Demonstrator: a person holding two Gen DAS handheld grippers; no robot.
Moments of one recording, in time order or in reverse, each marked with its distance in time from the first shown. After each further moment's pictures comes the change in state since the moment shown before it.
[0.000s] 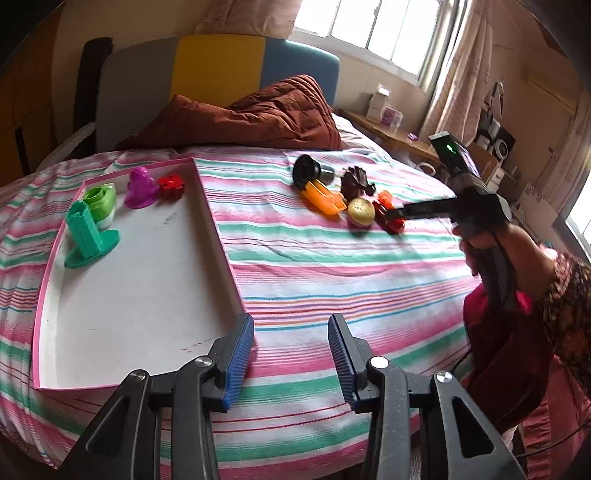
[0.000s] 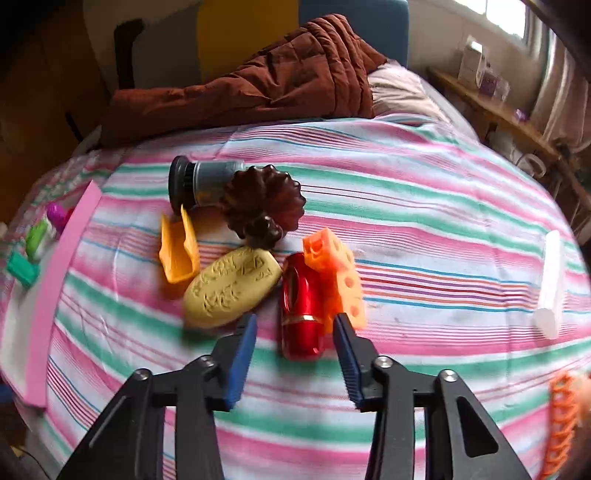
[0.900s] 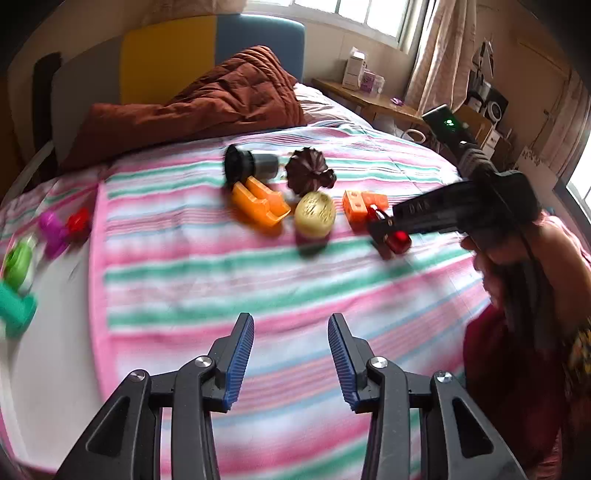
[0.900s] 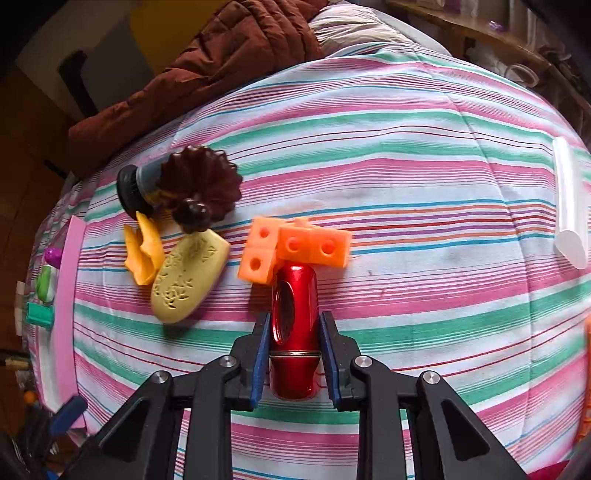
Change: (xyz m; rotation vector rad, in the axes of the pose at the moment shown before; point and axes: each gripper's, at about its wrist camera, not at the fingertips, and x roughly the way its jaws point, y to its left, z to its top) left arm 0.094 -0.080 0.061 0.108 0.105 0.005; right arm 0.014 -0.041 -0.008 0.237 0.159 0.080
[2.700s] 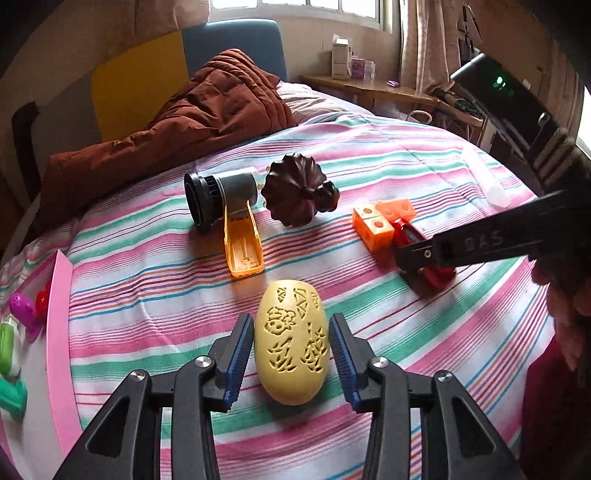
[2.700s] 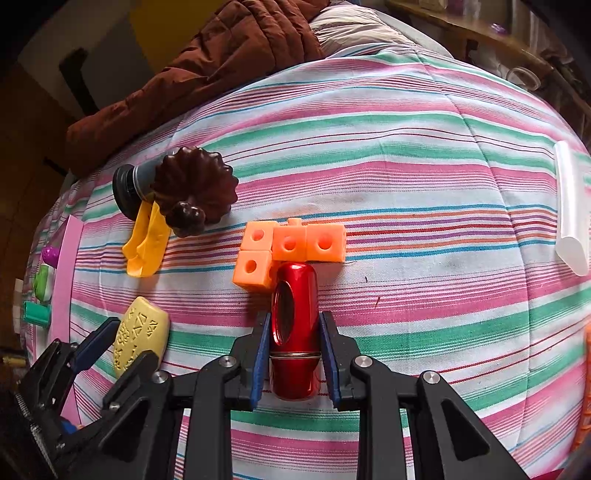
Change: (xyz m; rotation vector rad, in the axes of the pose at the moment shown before) left arm 0.069 -0.024 0.039 0.144 -0.019 0.101; right arm 0.002 0.000 0.004 -0.010 -0.002 0.005
